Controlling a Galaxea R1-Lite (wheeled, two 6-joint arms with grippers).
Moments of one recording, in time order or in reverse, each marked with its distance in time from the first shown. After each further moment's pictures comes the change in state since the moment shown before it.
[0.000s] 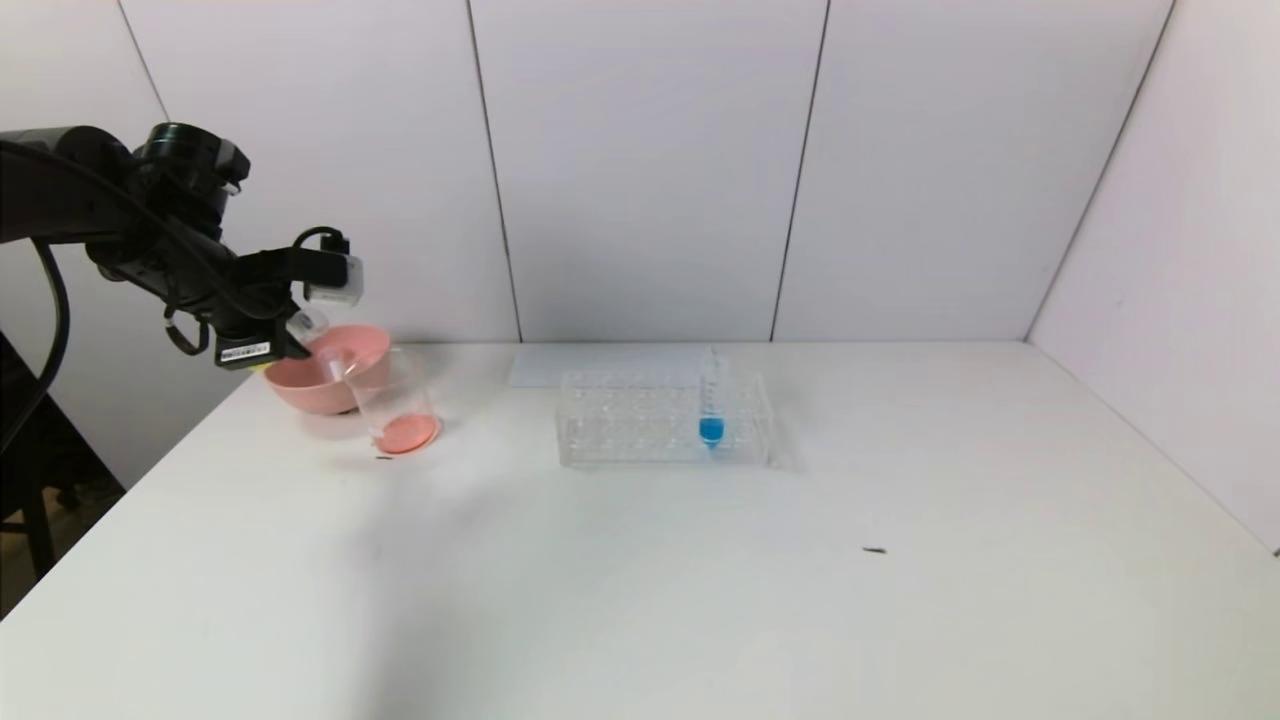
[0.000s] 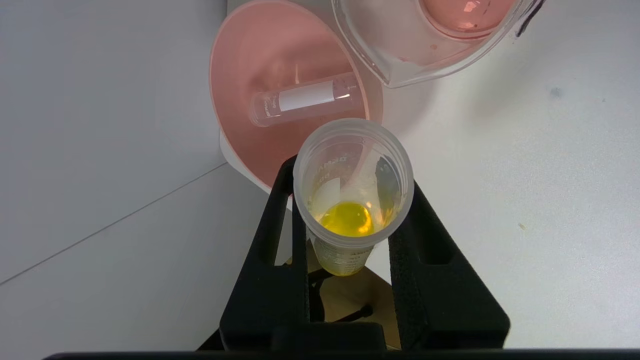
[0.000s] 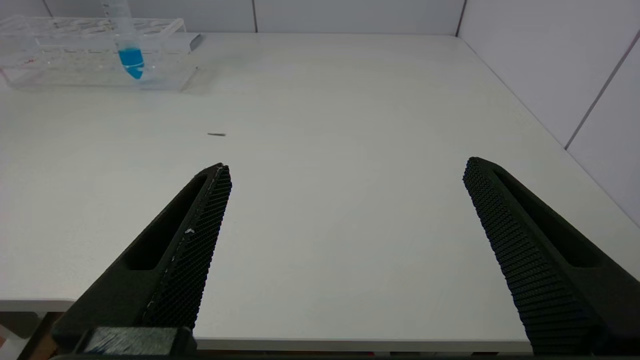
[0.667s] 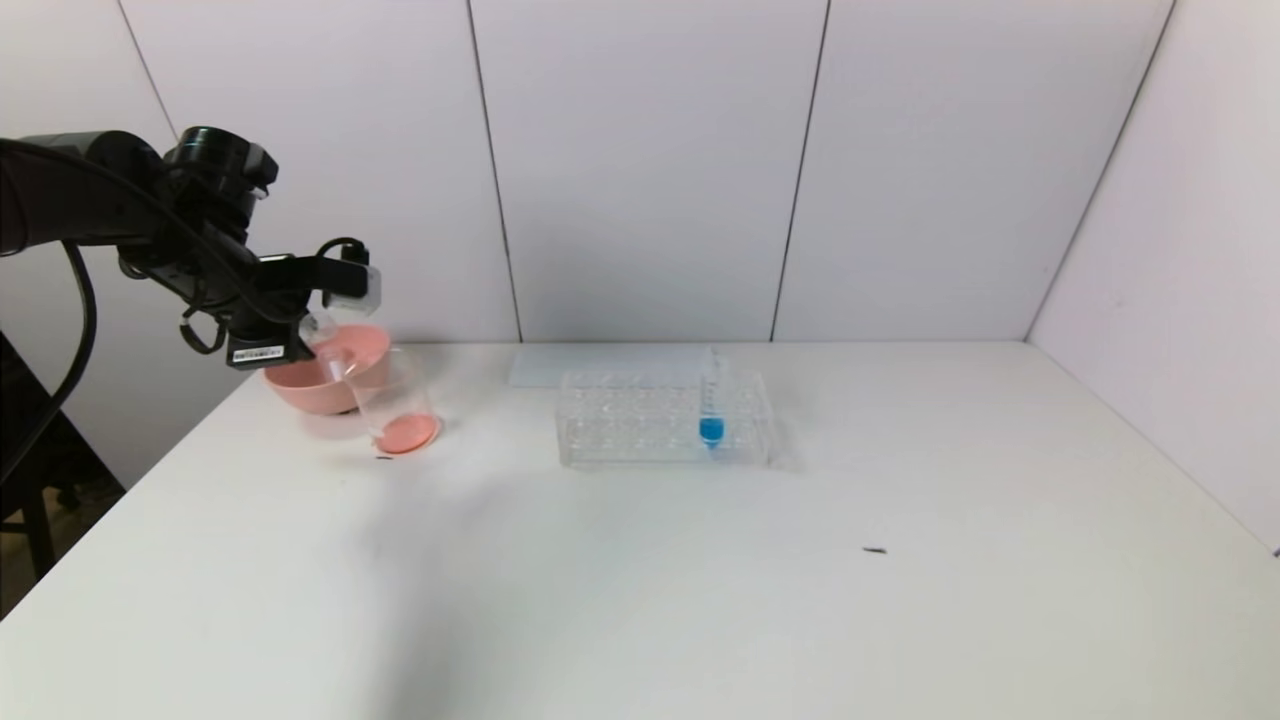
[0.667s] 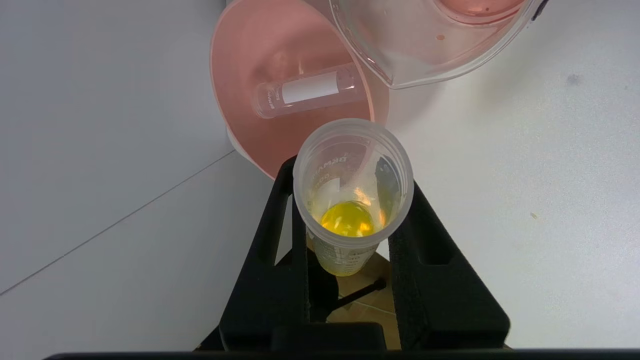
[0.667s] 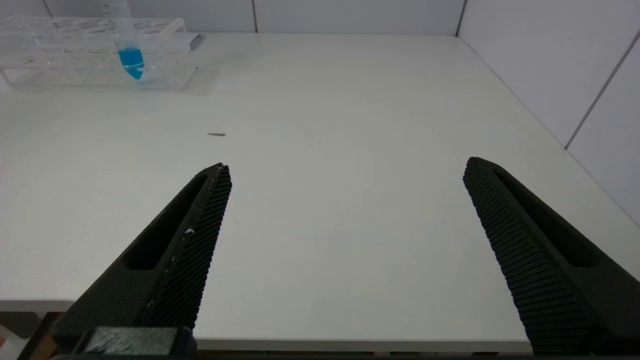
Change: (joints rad) left arm -0.044 0.011 0.000 -0.011 0.114 0.011; right arm 0.000 0.000 0.000 0.000 0.000 0.000
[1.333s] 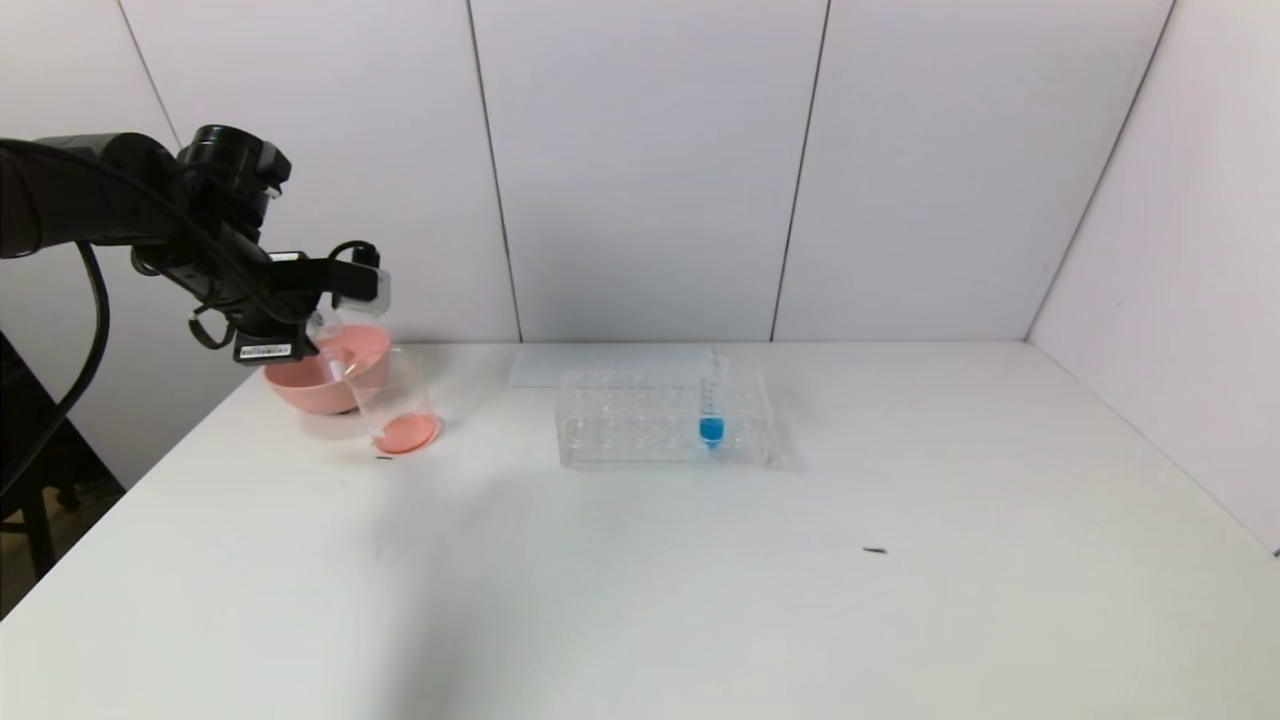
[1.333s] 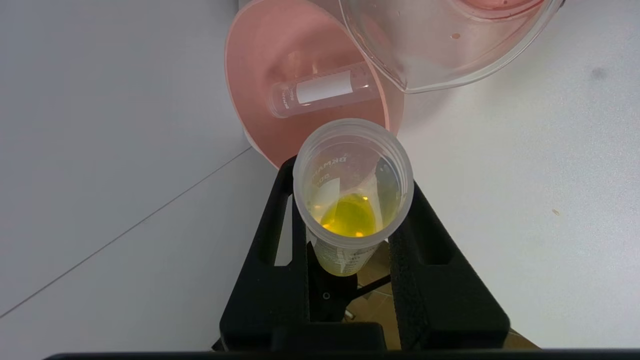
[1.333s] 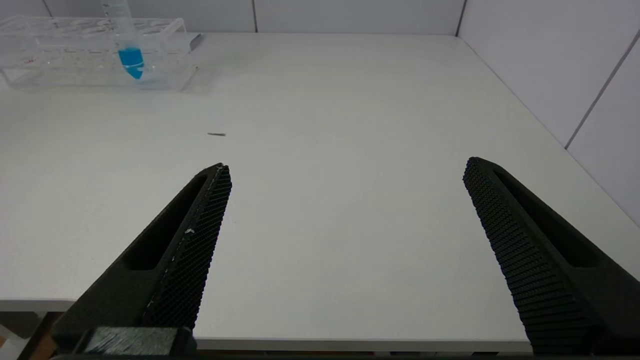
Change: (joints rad) left arm -0.022 0.004 0.000 -0.026 0.048 0.032; right arm 0.000 0.000 0.000 0.000 0.000 0.000
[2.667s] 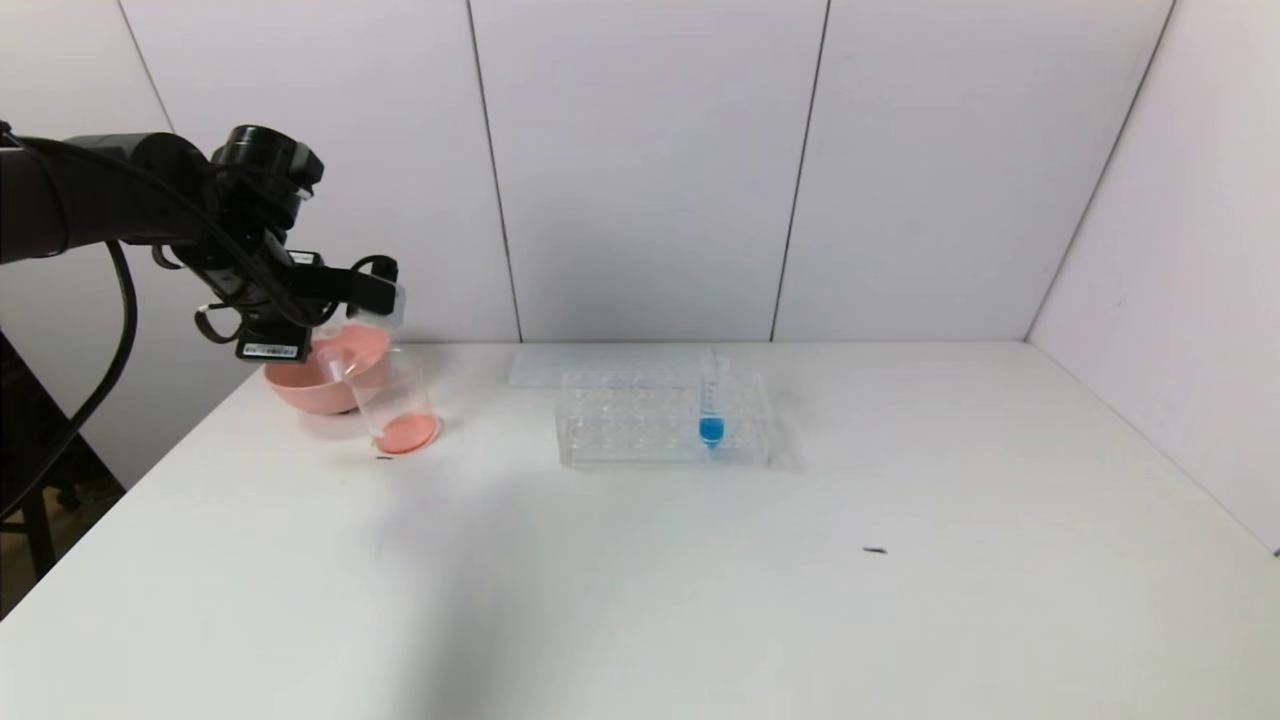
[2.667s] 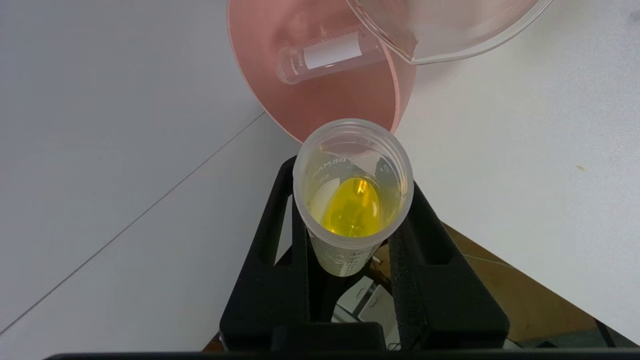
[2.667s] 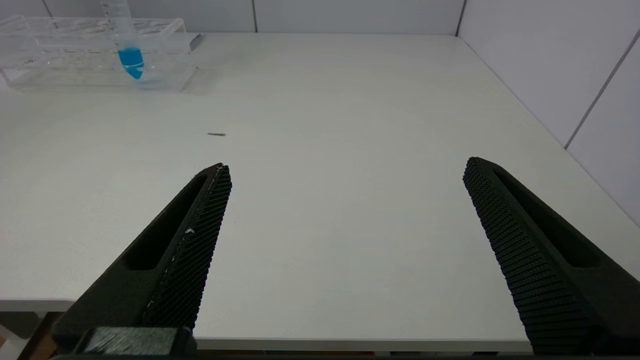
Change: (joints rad) left arm -0.060 0.001 0.002 0.000 0.193 0.048; right arm 0.000 0.000 0.000 0.000 0.000 0.000
